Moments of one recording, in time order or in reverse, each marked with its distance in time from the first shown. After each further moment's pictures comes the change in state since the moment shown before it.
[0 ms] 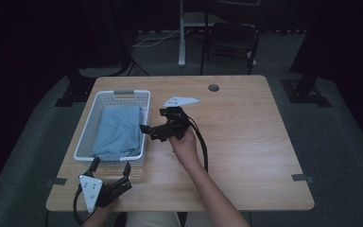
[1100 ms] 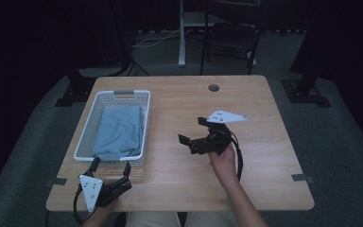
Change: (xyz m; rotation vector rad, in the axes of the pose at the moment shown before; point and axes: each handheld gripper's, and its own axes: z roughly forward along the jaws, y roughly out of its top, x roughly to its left) left arm 0.000 0.000 0.000 0.007 0.000 0.005; right arm -0.017 -0.042 -0.106 -0.062 -0.129 -0.013
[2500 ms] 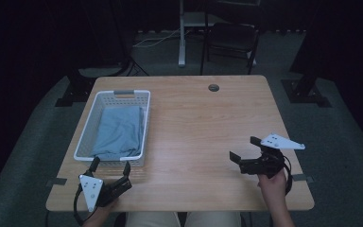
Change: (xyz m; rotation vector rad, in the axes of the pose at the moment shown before) left arm 0.000 0.000 0.000 0.001 0.014 0.000; right arm -0.043 -0.067 -0.117 0.052 -0.246 0.036
